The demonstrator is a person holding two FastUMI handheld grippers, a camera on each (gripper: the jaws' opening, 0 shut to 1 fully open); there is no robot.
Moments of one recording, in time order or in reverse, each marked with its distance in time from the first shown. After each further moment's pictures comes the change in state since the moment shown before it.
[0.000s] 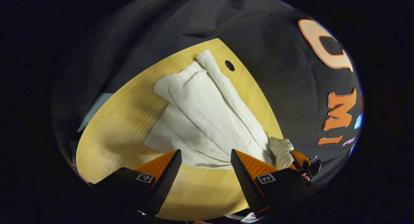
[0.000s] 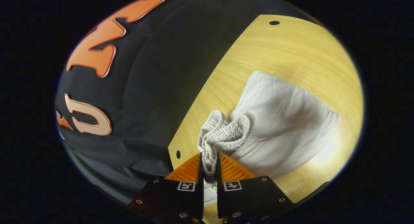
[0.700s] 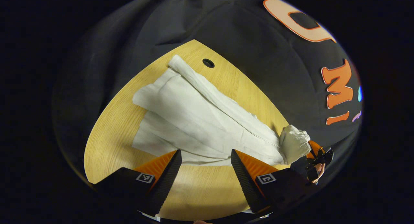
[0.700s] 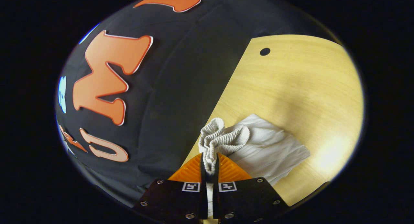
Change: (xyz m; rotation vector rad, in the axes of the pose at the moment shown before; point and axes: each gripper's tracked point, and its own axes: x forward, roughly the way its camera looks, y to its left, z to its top) left arm 0.000 -0.043 -0.007 0.195 -0.006 0.045; right arm 0.005 0.007 0.002 0.075 -0.216 0.062
